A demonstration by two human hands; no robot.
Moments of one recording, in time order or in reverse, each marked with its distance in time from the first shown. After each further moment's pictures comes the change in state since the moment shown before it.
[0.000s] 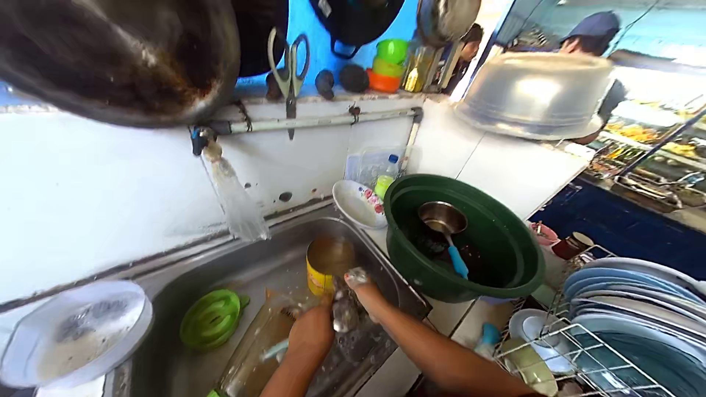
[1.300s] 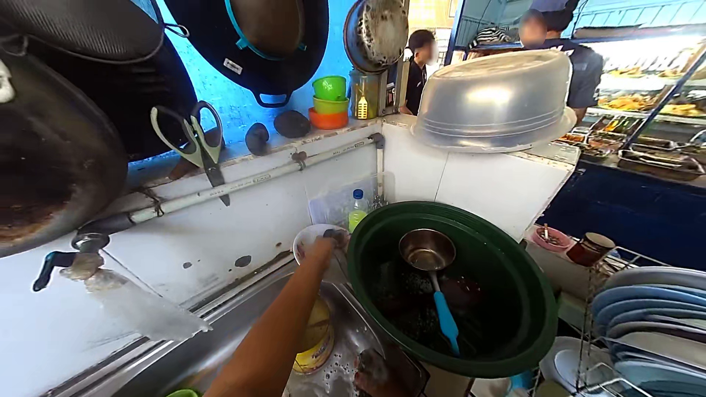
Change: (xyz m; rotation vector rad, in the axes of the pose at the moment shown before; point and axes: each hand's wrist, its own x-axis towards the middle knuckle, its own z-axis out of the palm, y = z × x) left_hand 0.252 0.154 -0.124 -0.849 0.204 0.015; right_hand -0.022 0.076 -0.072 0.357 -0.033 -0.001
